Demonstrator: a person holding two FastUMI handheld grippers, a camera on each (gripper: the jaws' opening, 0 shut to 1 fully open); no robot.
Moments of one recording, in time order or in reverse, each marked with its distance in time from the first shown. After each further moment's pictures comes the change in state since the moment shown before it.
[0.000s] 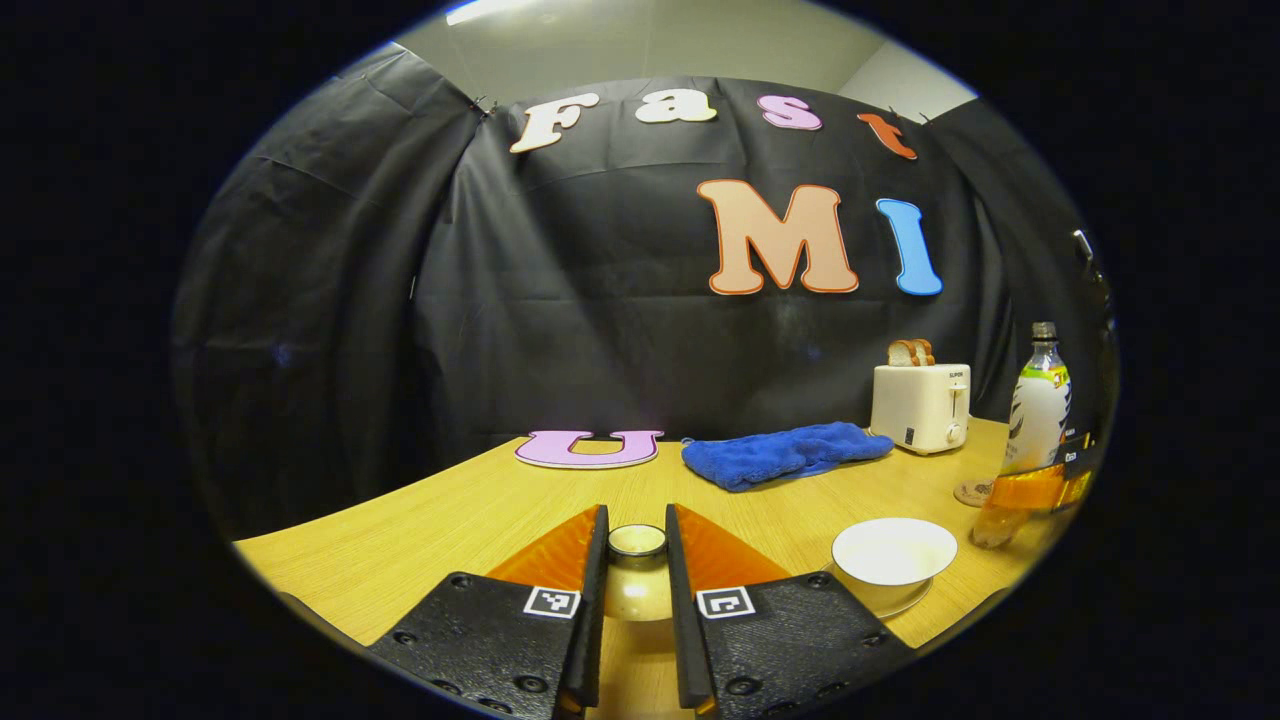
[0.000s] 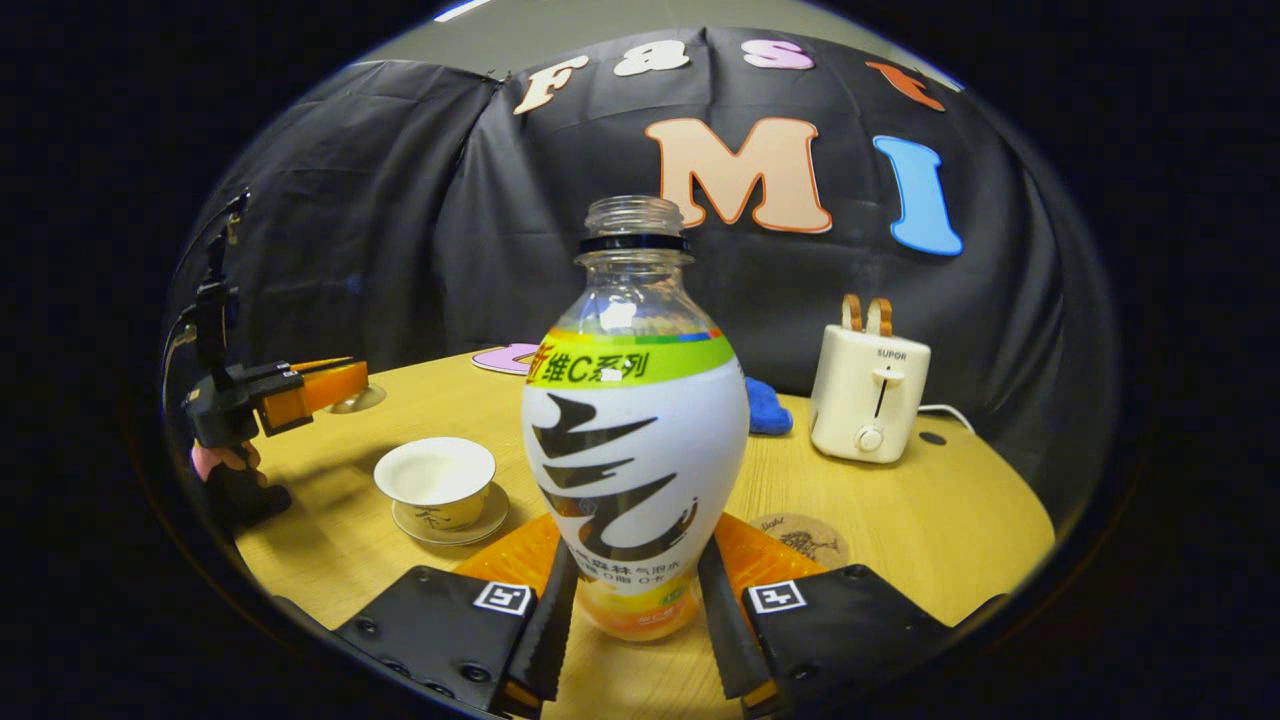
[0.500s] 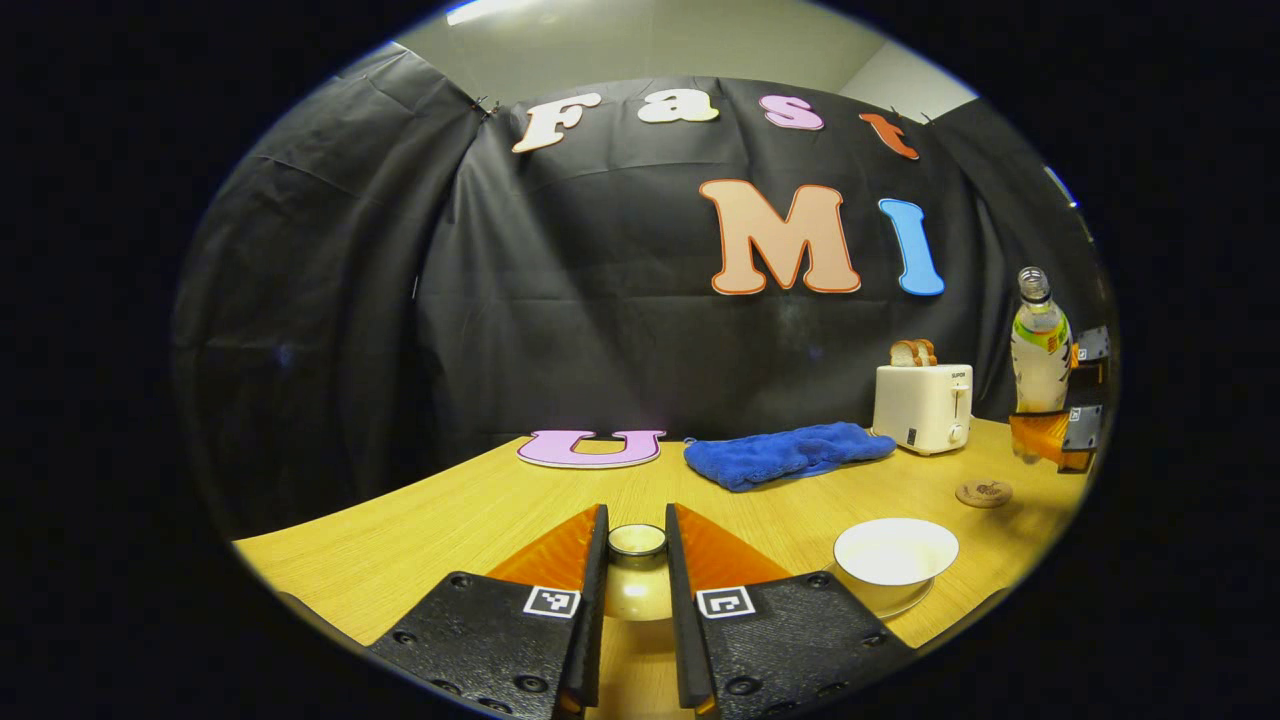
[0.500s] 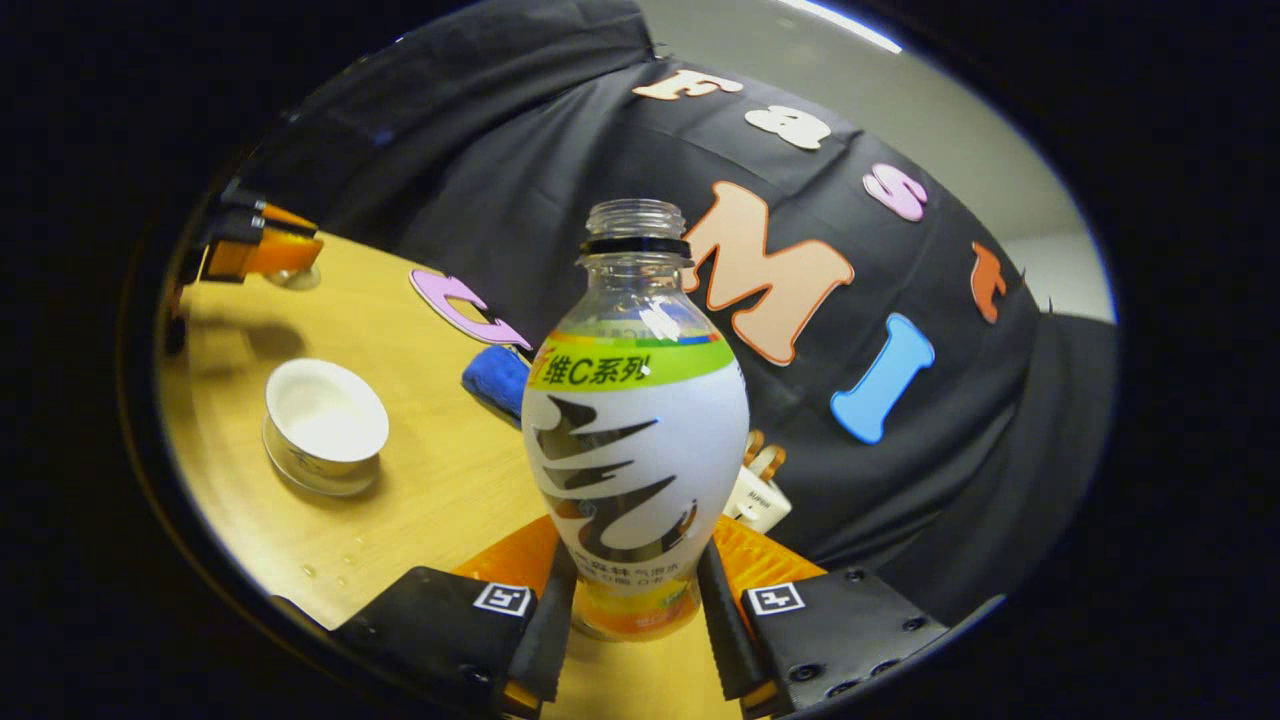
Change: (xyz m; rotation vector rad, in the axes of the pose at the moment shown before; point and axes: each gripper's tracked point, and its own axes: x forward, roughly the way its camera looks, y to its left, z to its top) left arm 0.000 0.001 -0.001 0.000 0.001 0.005; right arm -0.008 -0.034 0.066 -0.635 -0.071 -0.299
